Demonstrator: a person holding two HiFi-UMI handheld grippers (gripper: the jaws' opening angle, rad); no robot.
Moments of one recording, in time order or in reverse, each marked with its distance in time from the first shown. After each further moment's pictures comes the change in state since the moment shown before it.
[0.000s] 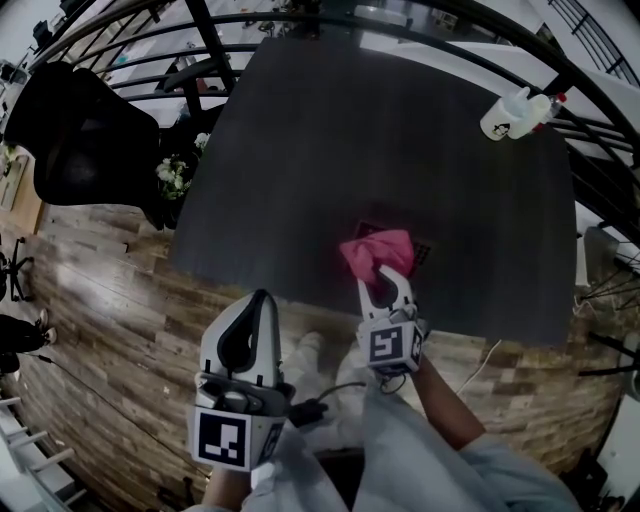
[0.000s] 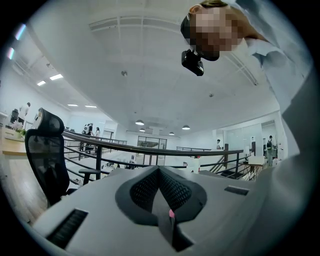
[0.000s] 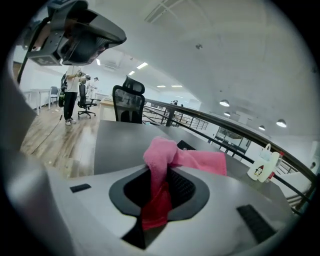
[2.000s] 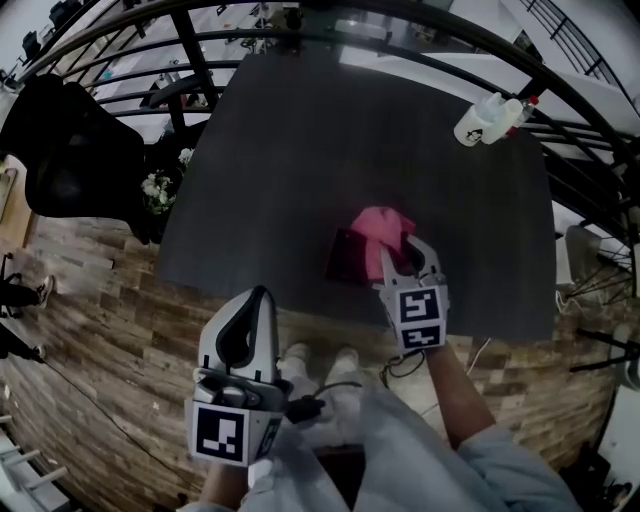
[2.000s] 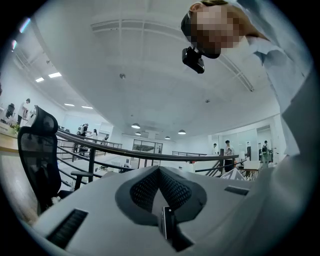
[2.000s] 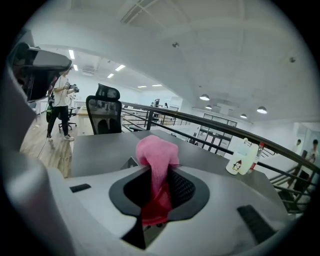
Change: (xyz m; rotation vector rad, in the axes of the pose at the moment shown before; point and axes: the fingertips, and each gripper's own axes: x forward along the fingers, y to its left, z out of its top) left arm 0.008 -0.020 0.012 -0.015 -0.053 -0.056; right arm -0.022 -0.109 0.027 0.203 0.036 -0.141
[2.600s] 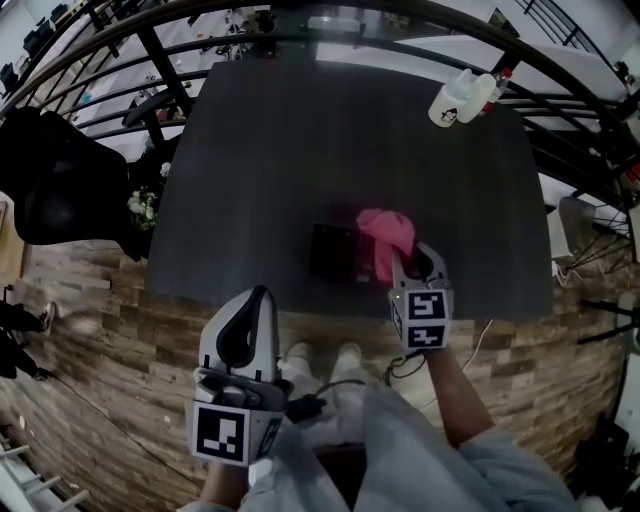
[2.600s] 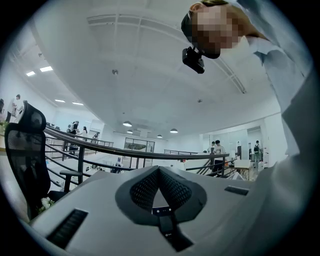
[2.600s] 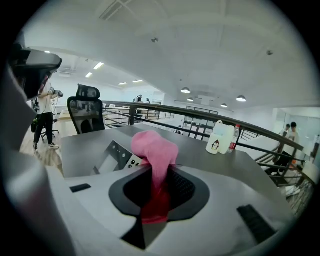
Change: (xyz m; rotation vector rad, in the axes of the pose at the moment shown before) left arm 0.012 -0.034 -0.004 0.015 0.019 -0.103; right arm -0.038 -0.044 -0.060 0.156 0.063 -0.160
